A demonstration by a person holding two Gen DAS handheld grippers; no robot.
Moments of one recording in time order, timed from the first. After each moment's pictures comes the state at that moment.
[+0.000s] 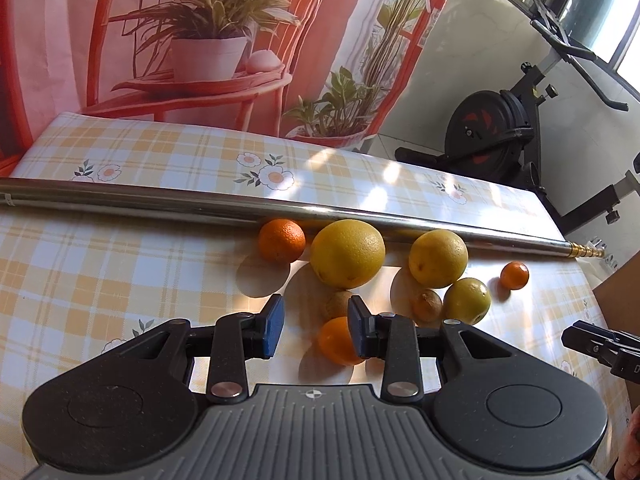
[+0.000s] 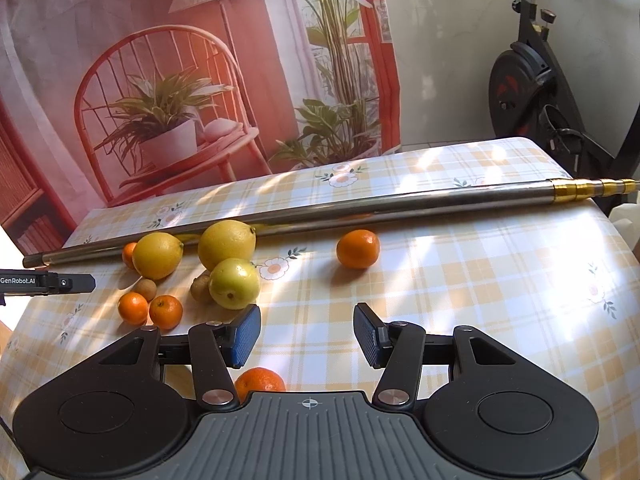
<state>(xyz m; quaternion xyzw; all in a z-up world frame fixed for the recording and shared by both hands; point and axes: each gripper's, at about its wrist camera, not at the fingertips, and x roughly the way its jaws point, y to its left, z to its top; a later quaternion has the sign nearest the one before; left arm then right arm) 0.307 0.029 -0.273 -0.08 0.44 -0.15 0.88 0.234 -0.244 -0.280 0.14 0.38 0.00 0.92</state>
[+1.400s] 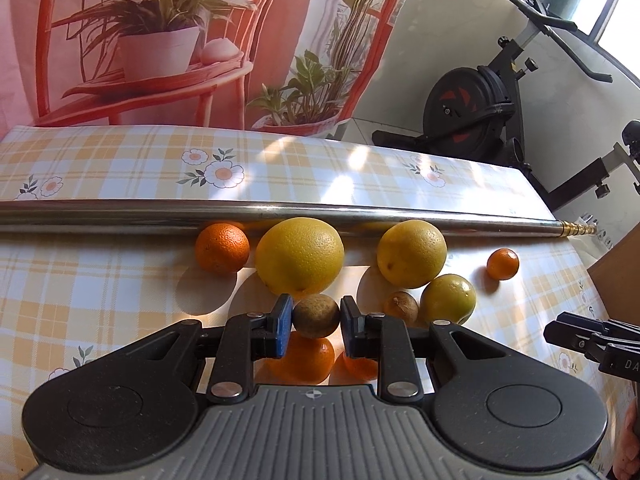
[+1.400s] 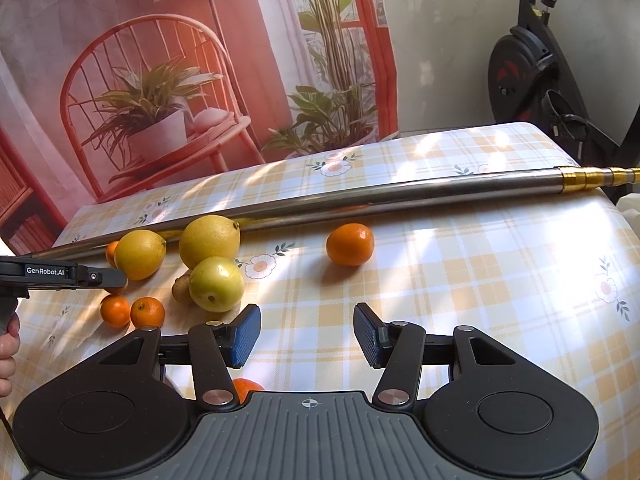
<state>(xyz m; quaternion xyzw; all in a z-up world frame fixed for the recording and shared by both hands) 0.320 -0.009 -0.284 -0.04 0.44 -0.18 0.88 0.251 -0.253 -0.298 0.15 0.39 -0.01 0.91</state>
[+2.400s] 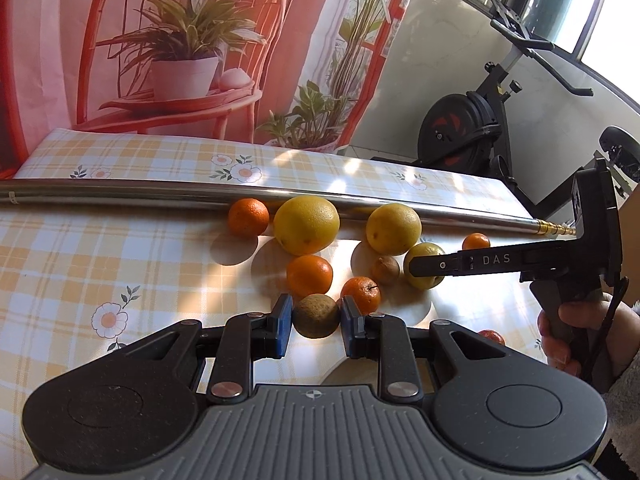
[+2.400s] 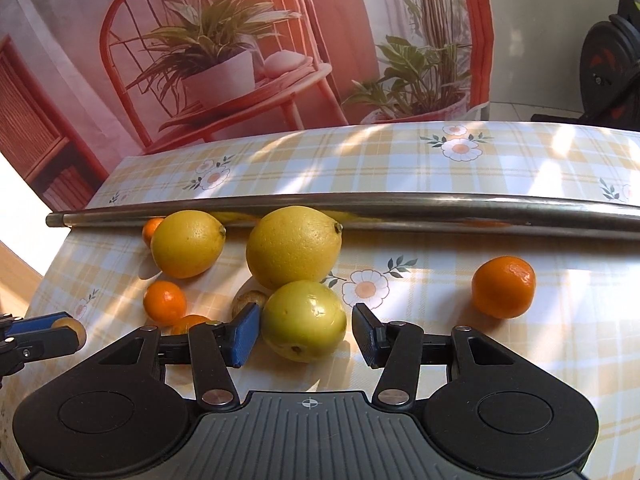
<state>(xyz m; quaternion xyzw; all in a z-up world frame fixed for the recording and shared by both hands) 0.252 0.016 -0.268 -0.06 0.40 -0.18 0.90 0.350 -0.200 -0.327 0.14 0.46 0.11 0.87</state>
